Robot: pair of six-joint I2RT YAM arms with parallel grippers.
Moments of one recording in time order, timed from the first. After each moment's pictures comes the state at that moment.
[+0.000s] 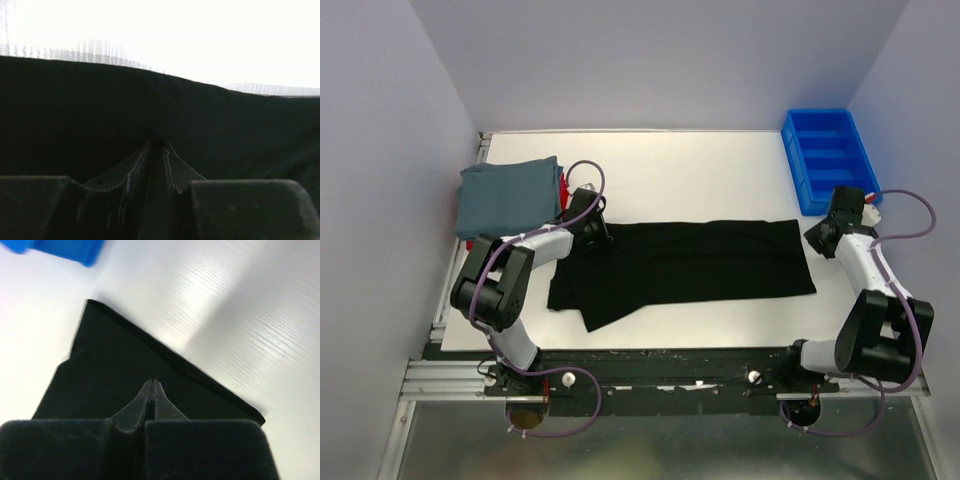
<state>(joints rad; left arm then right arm) -0.37 1.70 0.89 -0.04 -0.01 -0.63 -0.25 1.38 0.86 -0.45 0.23 0.72</state>
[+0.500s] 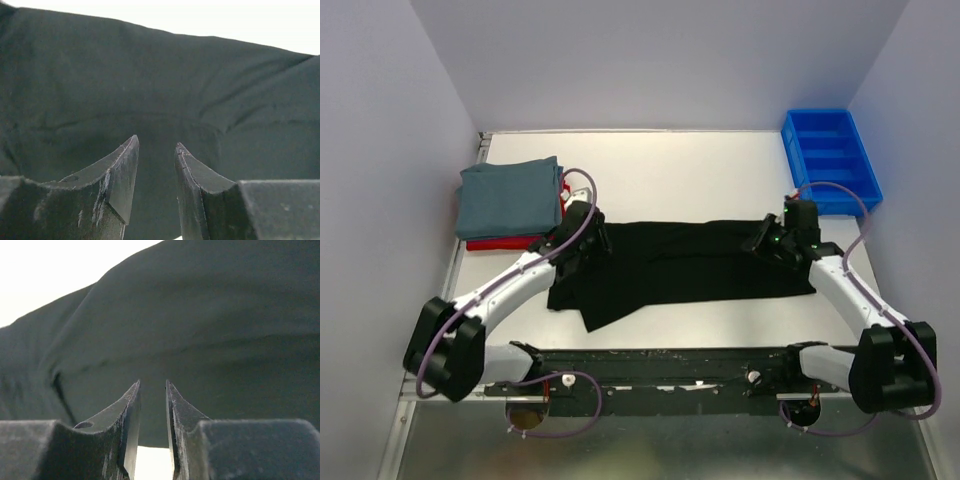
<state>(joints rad) -0.51 1.33 0.80 -0.23 -0.15 -0.64 0.06 1.19 0.70 -0.32 -0.13 0.56</state>
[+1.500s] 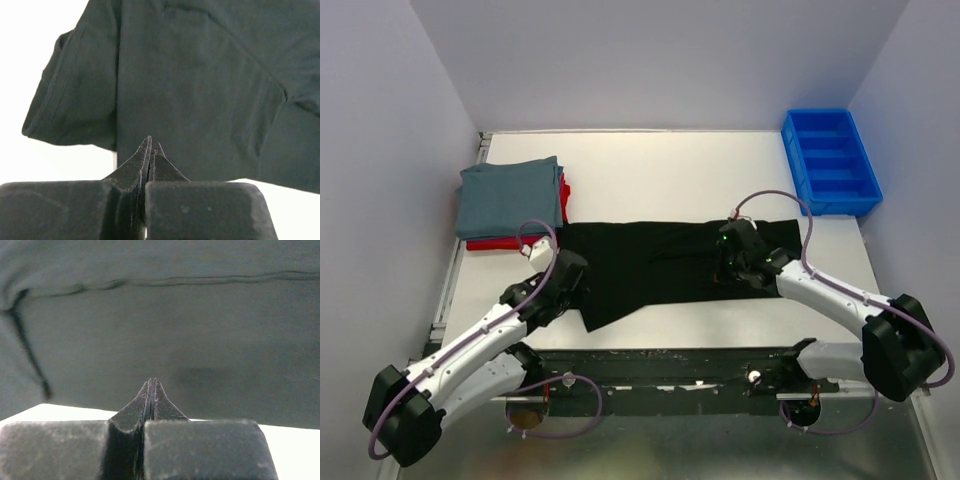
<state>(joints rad) -0.66 0.82 0.49 -0.61 -0.35 -1.11 0.58 1.26 0.68 -0.34 0.07 0.61</state>
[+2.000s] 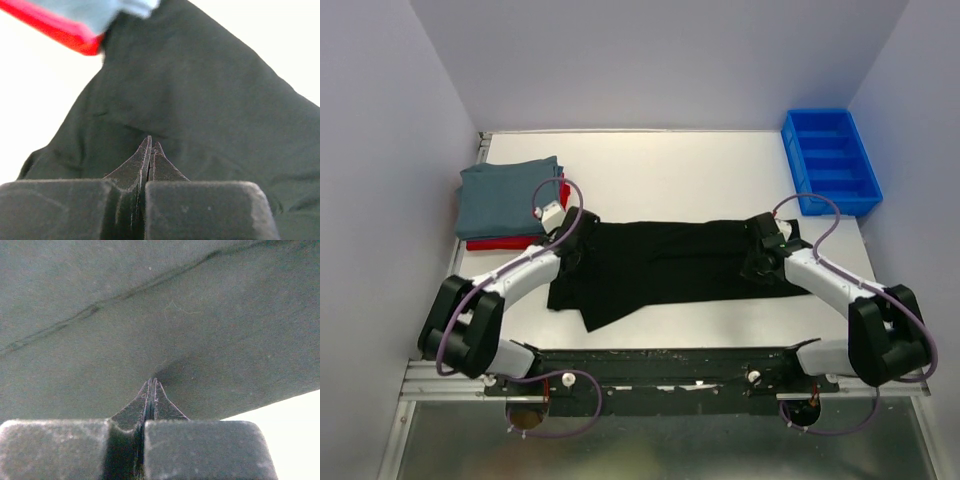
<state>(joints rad) -0.44 1.35 0.71 -0.33 -0.40 -0.97 0.34 1.31 0.69 -0.50 0.26 0.68</state>
